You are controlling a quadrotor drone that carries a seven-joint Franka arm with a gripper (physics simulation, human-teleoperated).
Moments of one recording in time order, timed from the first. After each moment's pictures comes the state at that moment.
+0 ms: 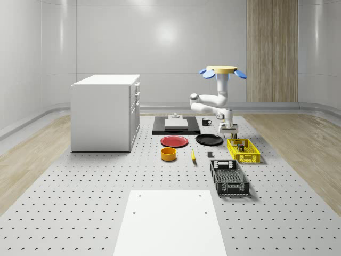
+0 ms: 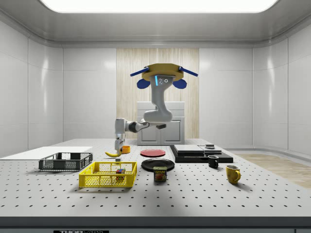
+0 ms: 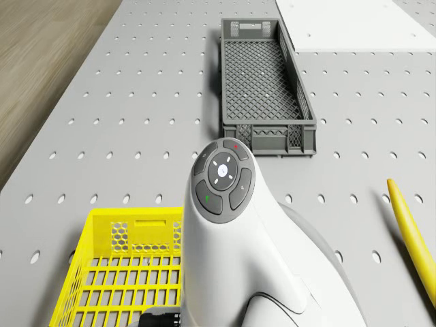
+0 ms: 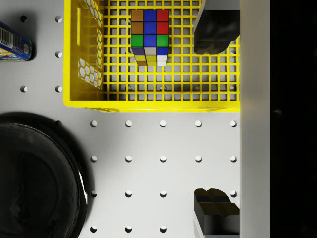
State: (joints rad) arm -1.23 -1.54 1.25 -2.79 -1.88 1.65 1.68
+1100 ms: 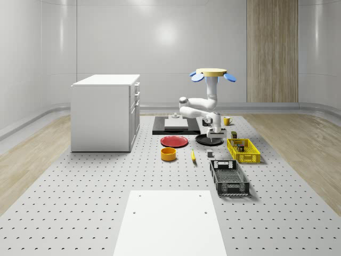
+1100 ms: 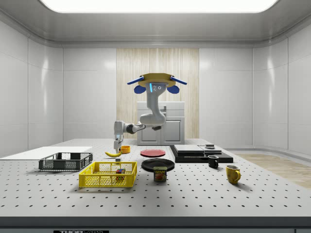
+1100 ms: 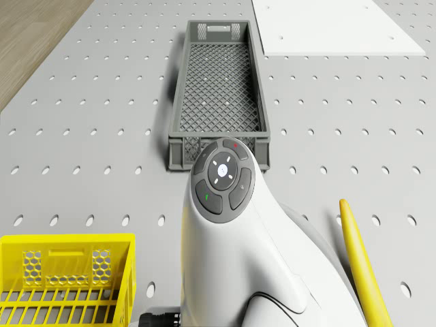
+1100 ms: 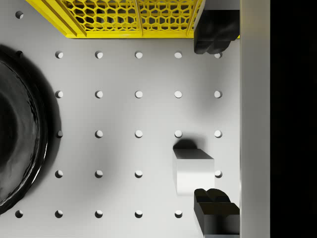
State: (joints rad) arm -1.23 -1.54 1.25 -2.79 -1.88 1.65 1.68
